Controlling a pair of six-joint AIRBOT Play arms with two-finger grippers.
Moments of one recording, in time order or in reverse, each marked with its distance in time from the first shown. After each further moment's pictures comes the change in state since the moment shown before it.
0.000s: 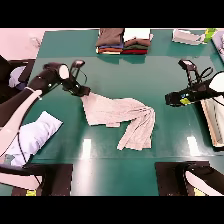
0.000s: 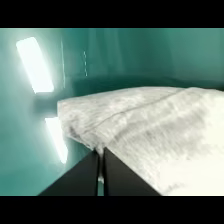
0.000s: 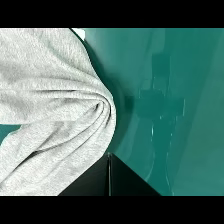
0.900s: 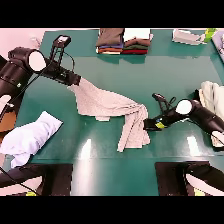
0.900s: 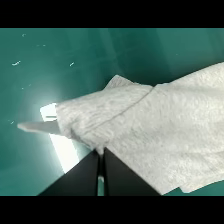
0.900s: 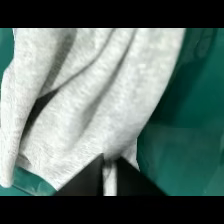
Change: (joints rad) left arm 0.000 0.234 0.012 0.039 -0.032 0.050; right arm 0.194 -0.107 -0.347 0.261 -0.211 0.036
